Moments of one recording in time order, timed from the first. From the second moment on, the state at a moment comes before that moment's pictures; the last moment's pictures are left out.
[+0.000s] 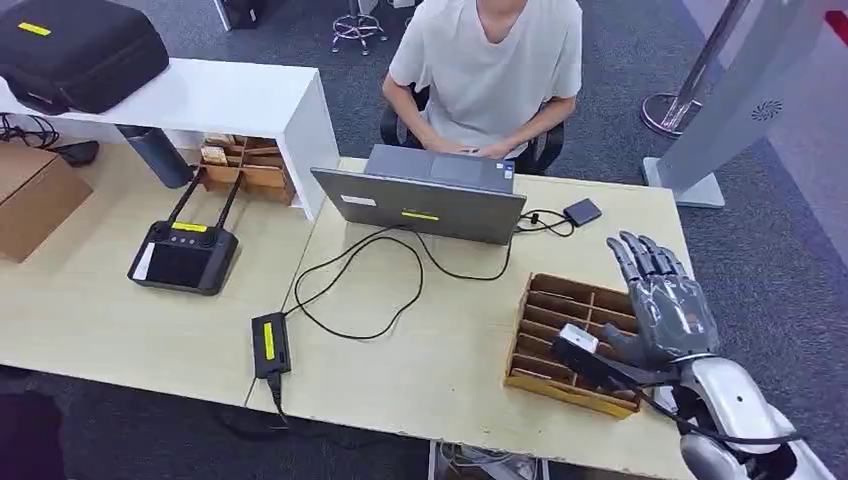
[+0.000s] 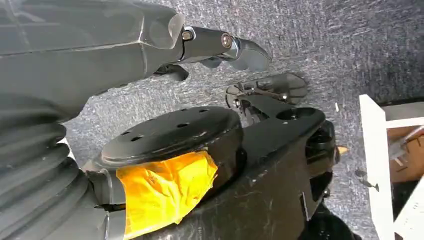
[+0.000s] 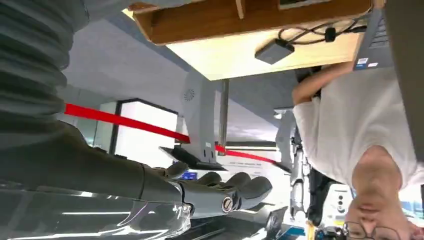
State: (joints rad) left arm 0.00 0.05 -1.04 -0.29 1.01 0.21 -0.23; right arm -0.21 -0.55 0.49 -1.75 1.01 -0.10 0.22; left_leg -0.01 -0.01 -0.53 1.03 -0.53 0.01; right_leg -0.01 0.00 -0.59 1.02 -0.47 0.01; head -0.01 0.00
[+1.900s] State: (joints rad) left arm 0.00 0.05 -1.01 -0.29 1.04 0.22 -0.24; right arm 0.04 -0.58 0.56 -1.99 0.95 -0.08 0.26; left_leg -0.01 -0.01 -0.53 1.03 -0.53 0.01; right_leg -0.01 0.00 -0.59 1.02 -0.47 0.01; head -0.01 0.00
